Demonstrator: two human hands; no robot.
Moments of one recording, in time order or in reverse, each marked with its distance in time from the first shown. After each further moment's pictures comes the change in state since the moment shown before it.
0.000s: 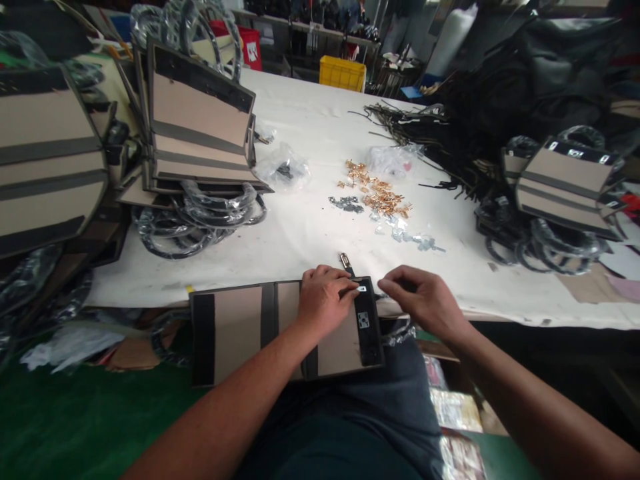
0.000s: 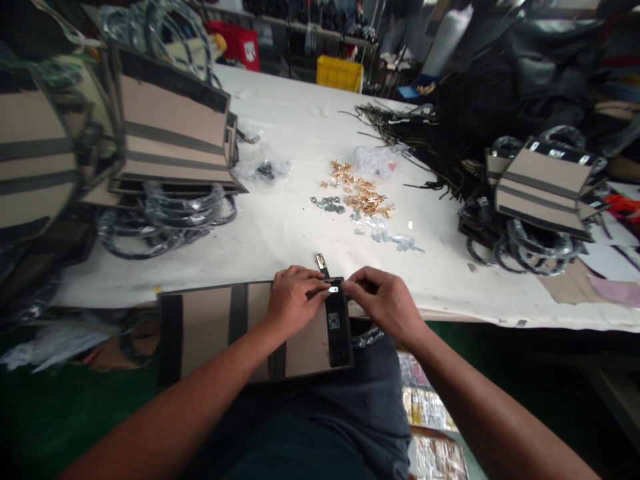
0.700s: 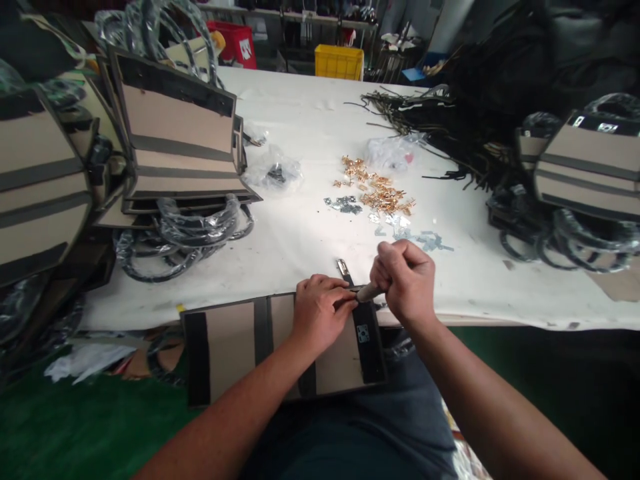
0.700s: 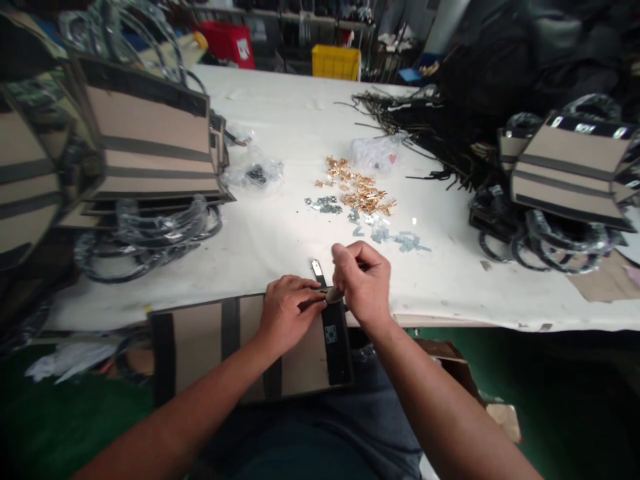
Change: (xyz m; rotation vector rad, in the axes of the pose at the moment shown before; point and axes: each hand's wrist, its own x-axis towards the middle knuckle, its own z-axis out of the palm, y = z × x) left_hand 0.007 0.001 -0.001 -0.005 -0.023 -0.029; right_hand 0.056 -0.015 0.042 0.732 0.349 -0.211
